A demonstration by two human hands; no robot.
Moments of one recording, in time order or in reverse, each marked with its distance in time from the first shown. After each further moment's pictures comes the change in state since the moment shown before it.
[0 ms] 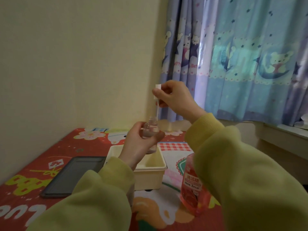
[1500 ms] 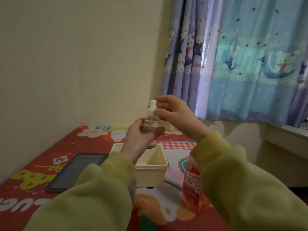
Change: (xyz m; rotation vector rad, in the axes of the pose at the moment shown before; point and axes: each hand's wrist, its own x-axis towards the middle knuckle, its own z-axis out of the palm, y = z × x) left_hand 0.001 0.006 -0.004 -0.043 0.006 0.025; right_hand -0.037 0.012 0.007 0.214 -0.199 0.081
